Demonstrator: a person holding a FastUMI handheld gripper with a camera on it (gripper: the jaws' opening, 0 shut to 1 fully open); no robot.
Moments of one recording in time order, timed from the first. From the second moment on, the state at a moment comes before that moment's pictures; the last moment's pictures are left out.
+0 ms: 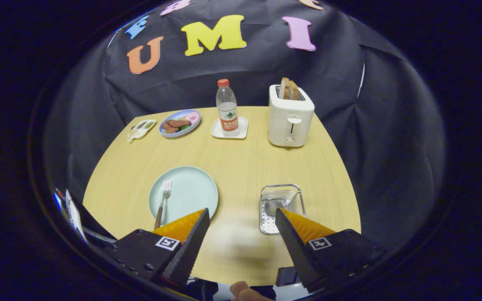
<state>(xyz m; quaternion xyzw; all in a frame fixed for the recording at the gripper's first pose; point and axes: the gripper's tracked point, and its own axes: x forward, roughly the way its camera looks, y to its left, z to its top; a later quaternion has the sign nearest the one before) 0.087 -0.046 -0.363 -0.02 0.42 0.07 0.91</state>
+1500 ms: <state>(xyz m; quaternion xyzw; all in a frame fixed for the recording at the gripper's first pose) 0.090 0.175 -0.502 0.10 0.48 0.08 0.87</state>
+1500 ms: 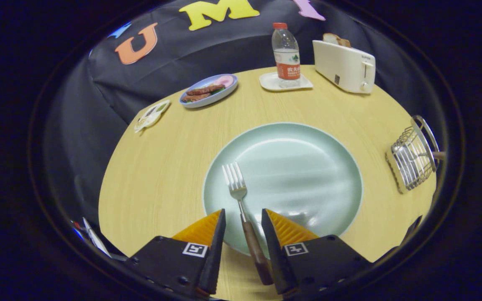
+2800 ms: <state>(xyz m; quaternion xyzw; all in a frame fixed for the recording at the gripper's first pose) 0.087 0.043 -0.410 0.02 0.46 0.10 0.88</state>
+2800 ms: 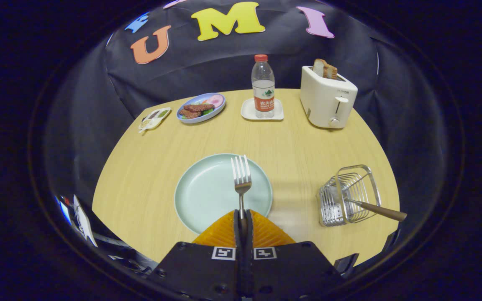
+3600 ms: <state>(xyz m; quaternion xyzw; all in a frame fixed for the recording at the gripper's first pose) 0.079 -0.094 -0.382 0.05 0.51 0.05 0.86</state>
